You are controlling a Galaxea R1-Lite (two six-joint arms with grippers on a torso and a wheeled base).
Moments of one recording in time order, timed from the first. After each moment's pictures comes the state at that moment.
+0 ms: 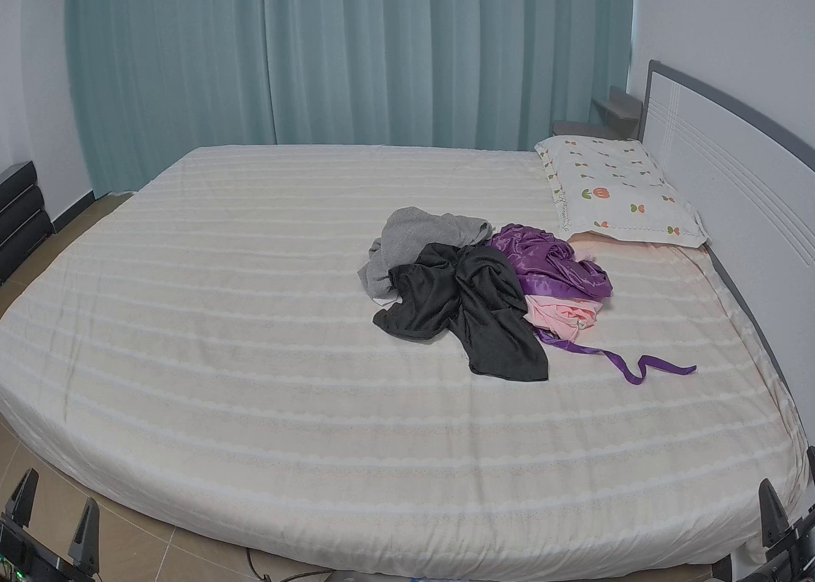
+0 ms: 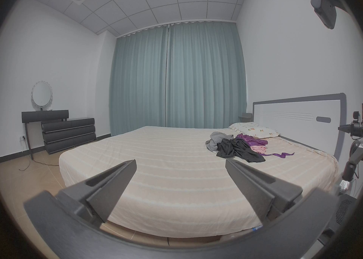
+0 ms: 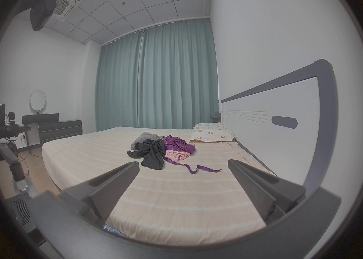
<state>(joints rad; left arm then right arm) 0.00 0.02 -0.02 0.00 0.03 -0.01 0.00 0.02 -0.02 0.00 0.01 0.00</state>
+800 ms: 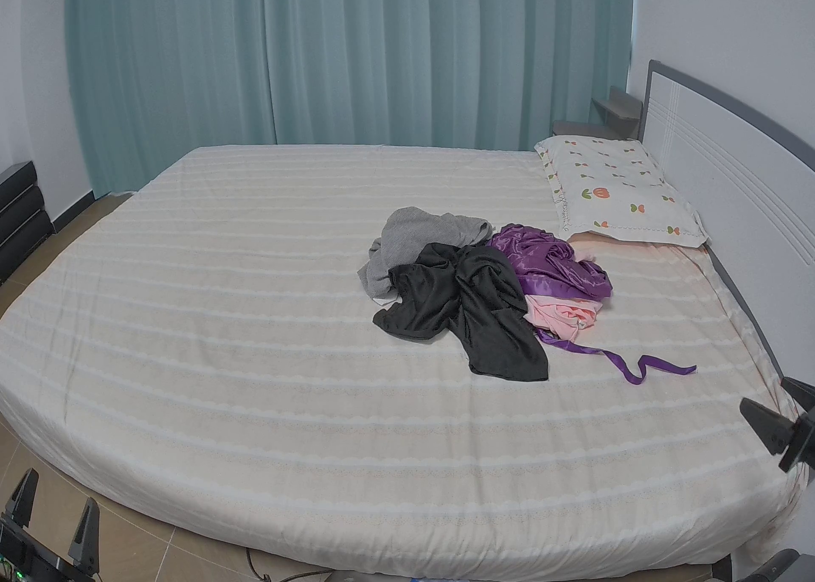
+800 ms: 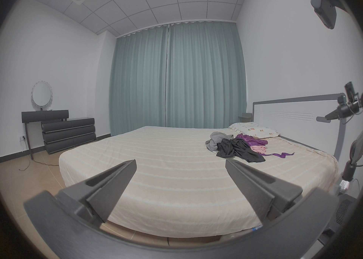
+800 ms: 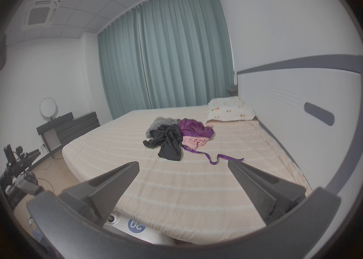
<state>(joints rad) 0.00 0.02 -0.02 0.00 0.03 -0.01 0.04 0.73 -0.26 -0.19 0.13 0.09</state>
